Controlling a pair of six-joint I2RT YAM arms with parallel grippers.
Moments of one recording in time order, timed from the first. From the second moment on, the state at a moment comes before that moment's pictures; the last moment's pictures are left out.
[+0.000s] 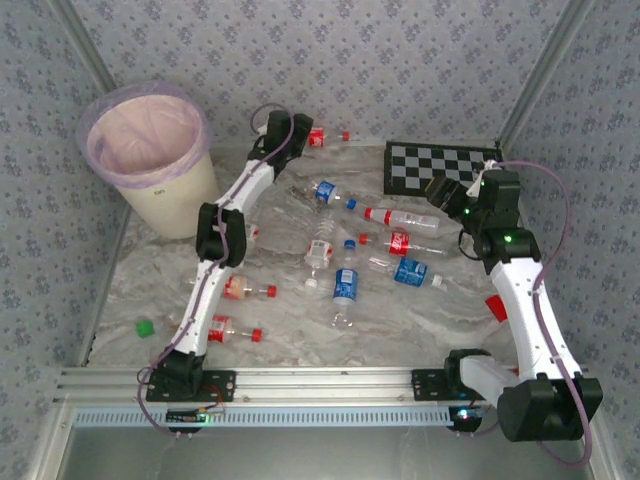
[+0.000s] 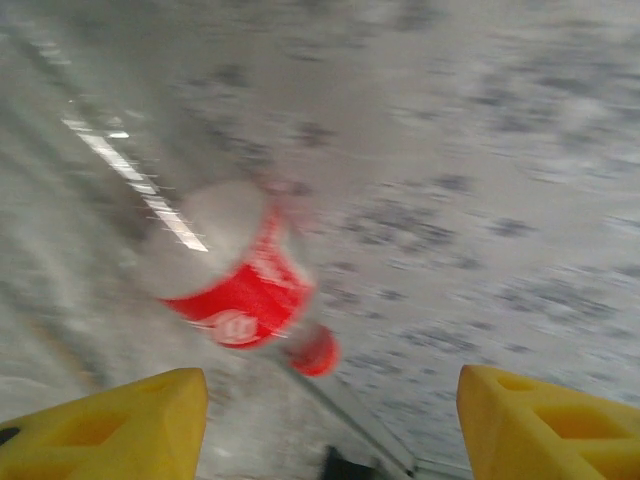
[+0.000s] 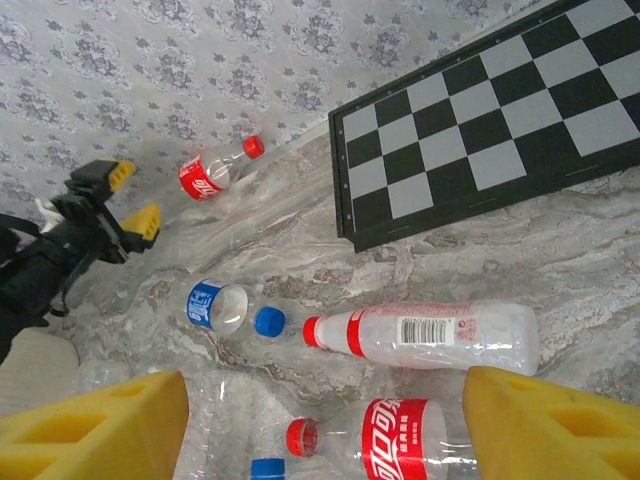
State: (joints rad) left arm -0.36 2.75 2.55 -0.19 0.05 -1.35; right arm 0.02 1.06 1.04 -0.49 -0.15 0.52
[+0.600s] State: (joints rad) left arm -0.32 2.97 2.76 -0.13 -0.04 -1.54; right arm 0.01 1.05 0.97 -0.49 -0.15 0.52
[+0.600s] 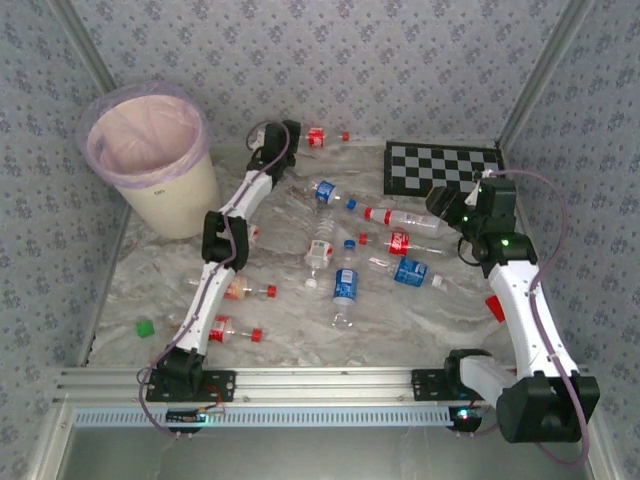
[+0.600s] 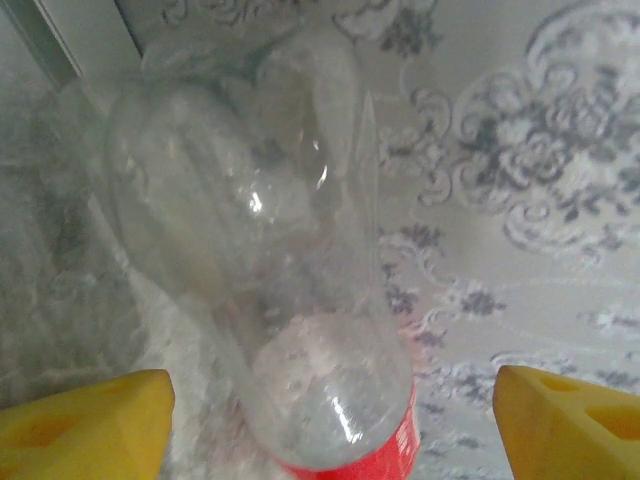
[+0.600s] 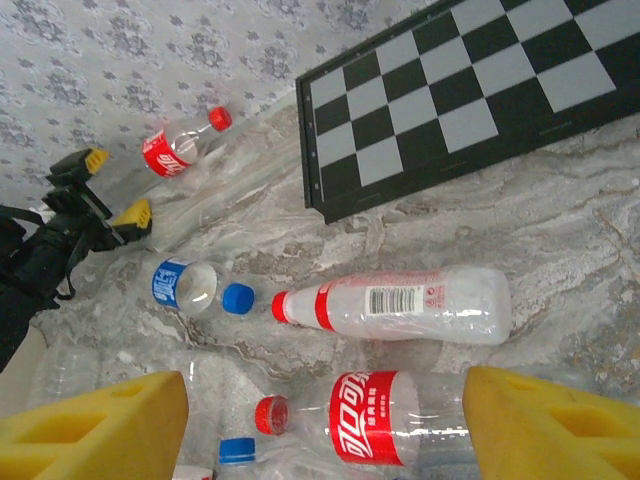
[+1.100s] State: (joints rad) left arm -0.31 3.05 2.80 -0.05 -0.09 -1.66; right arm 0.00 1.05 0.91 -0.47 -0.15 0.54
